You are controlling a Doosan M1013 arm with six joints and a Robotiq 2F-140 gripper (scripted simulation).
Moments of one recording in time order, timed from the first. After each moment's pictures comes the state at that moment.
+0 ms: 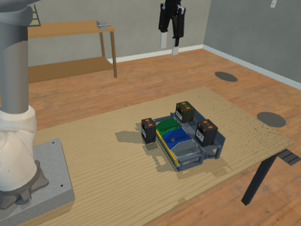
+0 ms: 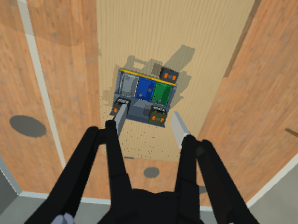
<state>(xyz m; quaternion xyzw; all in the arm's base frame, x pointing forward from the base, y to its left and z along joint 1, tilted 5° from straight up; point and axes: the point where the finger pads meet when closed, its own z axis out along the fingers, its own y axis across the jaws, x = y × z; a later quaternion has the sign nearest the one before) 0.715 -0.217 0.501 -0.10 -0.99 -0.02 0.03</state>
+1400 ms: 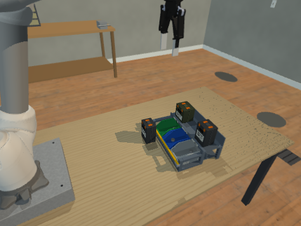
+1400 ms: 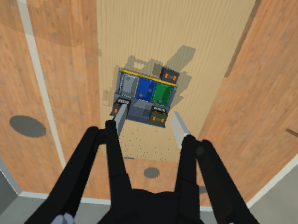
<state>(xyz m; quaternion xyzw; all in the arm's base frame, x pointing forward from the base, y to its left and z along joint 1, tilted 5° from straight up) 0.713 -0.219 0.497 -0.10 -0.99 -0.02 0.03</state>
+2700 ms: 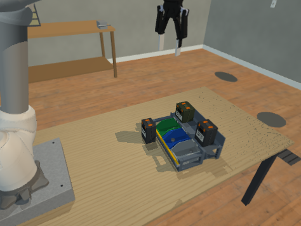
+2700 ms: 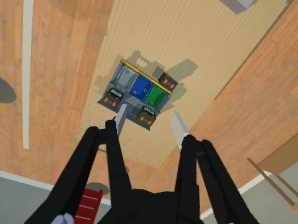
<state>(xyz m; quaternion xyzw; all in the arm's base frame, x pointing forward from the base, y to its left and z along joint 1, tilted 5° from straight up) 0.713 -0.219 0.496 0.06 -1.00 -0.03 0.03</state>
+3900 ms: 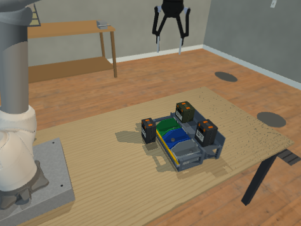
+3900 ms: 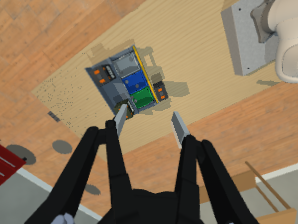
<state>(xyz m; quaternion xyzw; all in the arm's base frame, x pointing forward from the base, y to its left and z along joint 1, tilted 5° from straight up) 0.713 -0.219 0.496 0.34 -0.94 -0.04 0.02</state>
